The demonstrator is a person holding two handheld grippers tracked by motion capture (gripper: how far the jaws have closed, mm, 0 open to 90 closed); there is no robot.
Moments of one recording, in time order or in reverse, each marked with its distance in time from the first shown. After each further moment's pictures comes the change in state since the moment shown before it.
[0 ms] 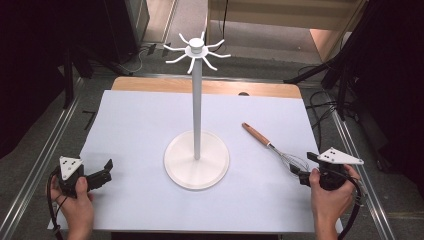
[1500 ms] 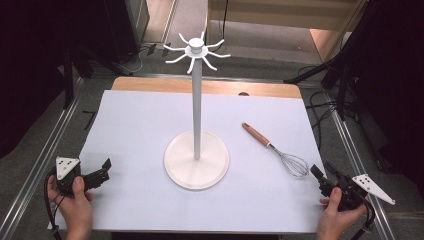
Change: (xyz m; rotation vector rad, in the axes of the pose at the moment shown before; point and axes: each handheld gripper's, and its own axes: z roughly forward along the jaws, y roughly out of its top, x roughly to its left) left arm 0.005 0.000 0.000 -0.002 -0.014 -0.054; right arm -0.032 -0.086 -0.016 -0.444 -0.058 0.339
